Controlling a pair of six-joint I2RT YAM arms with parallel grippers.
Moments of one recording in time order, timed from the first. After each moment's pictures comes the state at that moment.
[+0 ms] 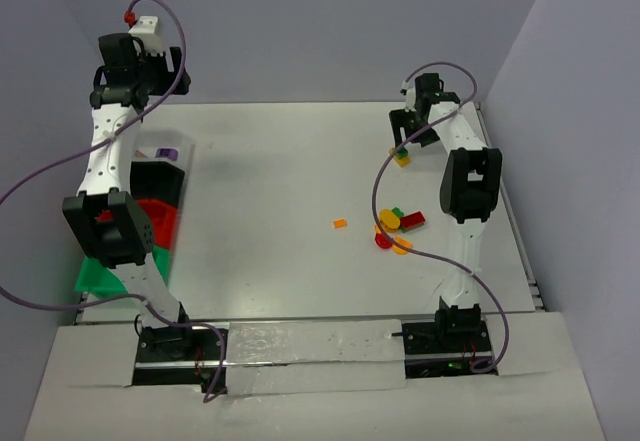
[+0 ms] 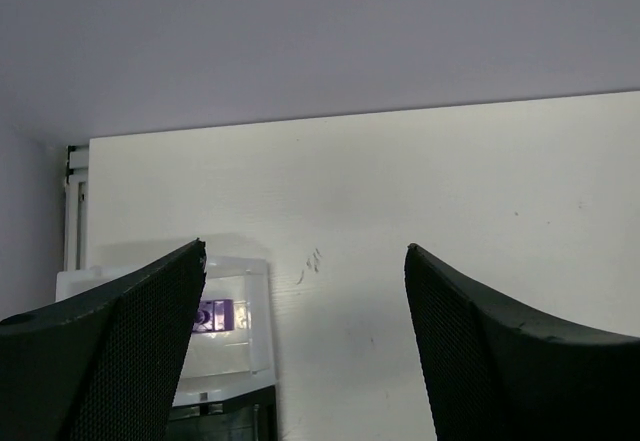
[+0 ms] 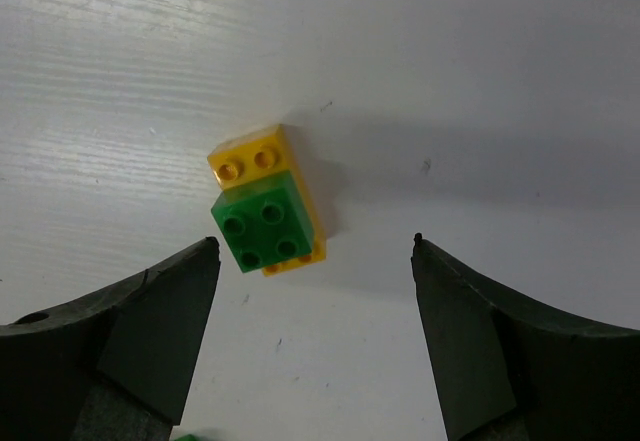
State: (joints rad) left arm 0.09 1.89 1.94 -0.46 0.21 0.05; right arm 0.02 2.29 2.04 -0.83 -0.05 -0.12
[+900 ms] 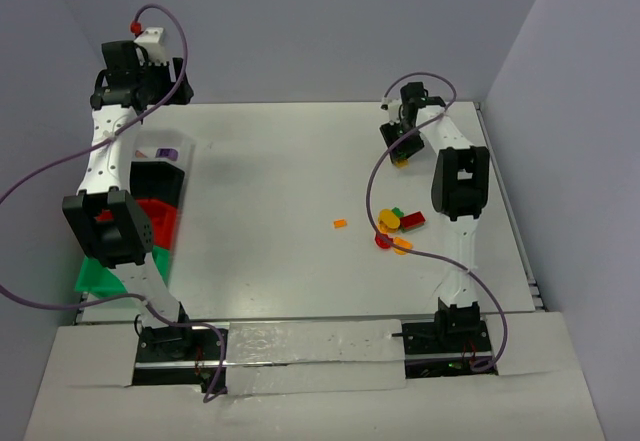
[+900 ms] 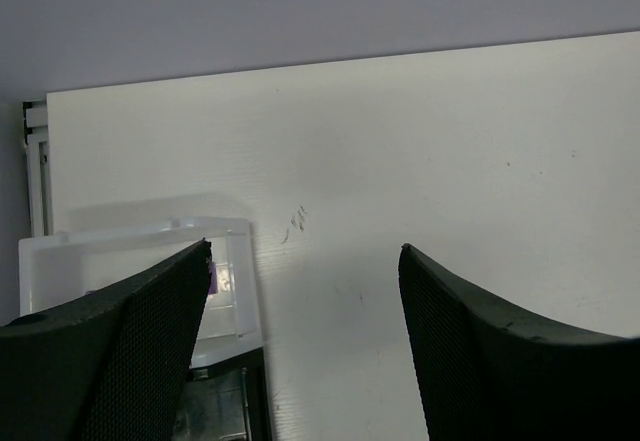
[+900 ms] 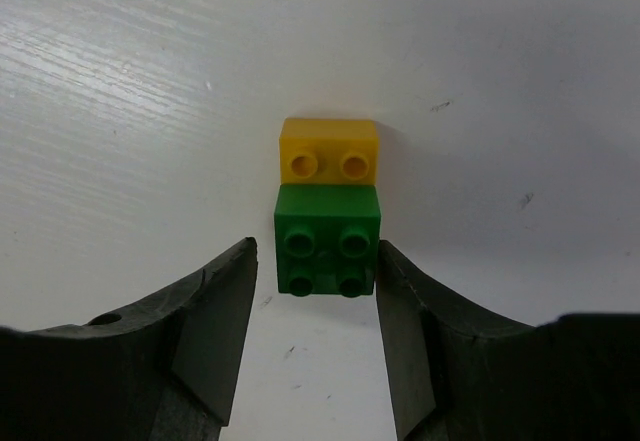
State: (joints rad) left arm 0.09 1.88 1.92 -0.54 0.27 0.07; right arm 0.07 2.37 2.08 -0.91 -0.10 -0.31
